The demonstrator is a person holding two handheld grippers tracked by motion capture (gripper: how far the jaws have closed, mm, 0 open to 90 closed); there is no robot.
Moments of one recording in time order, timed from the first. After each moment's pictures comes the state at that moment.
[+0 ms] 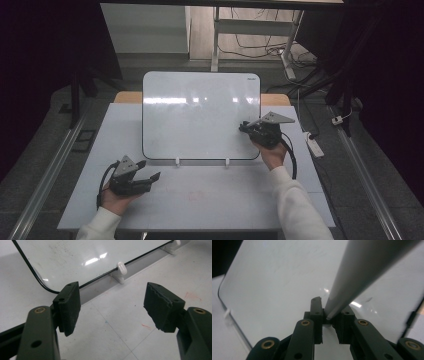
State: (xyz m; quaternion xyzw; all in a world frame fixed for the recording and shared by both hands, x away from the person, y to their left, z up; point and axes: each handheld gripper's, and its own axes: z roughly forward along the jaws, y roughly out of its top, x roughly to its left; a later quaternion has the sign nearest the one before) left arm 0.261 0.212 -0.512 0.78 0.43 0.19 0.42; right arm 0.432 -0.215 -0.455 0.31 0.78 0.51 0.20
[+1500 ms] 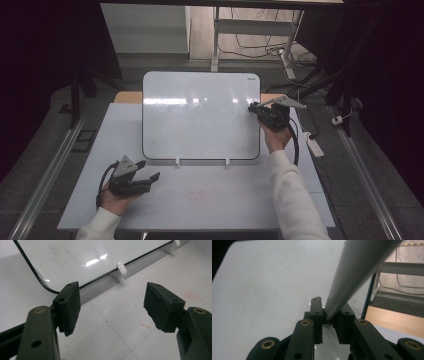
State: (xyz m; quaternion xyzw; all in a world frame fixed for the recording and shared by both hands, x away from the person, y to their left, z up) left arm 0.259 0.214 -0.510 0.77 0.43 0.19 0.42; right arm 0.466 -0.230 -0.426 0.39 0.70 0.55 0.24
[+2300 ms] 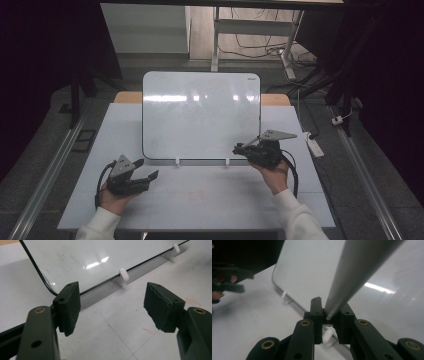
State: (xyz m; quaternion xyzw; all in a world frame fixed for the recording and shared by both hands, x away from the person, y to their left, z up) left arm 0.258 0.217 -0.508 0.76 0.43 0.20 0.44; right arm 0.365 -0.209 -0.456 0.31 0.79 0.51 0.08
